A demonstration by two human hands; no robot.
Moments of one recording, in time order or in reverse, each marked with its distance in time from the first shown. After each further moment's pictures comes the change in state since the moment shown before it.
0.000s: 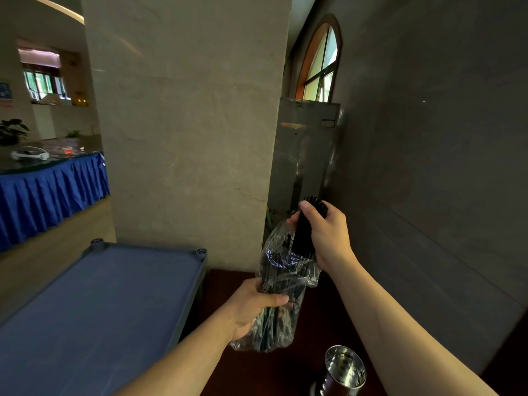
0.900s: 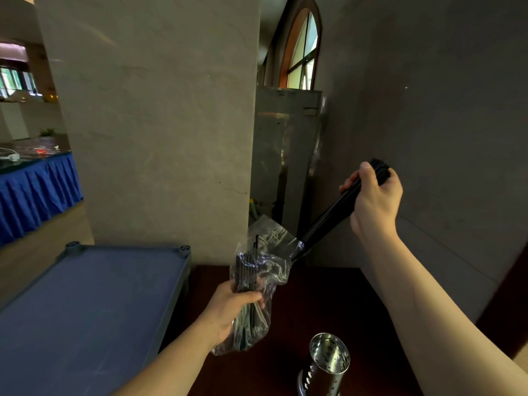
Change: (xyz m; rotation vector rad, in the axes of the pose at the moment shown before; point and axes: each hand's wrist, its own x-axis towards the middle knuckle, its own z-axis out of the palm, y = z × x) left_hand 0.018 -0.033 -0.001 -0.030 0.181 -0.010; right_hand 0.029 -0.050 -0.084 0.133 0.411 -0.242
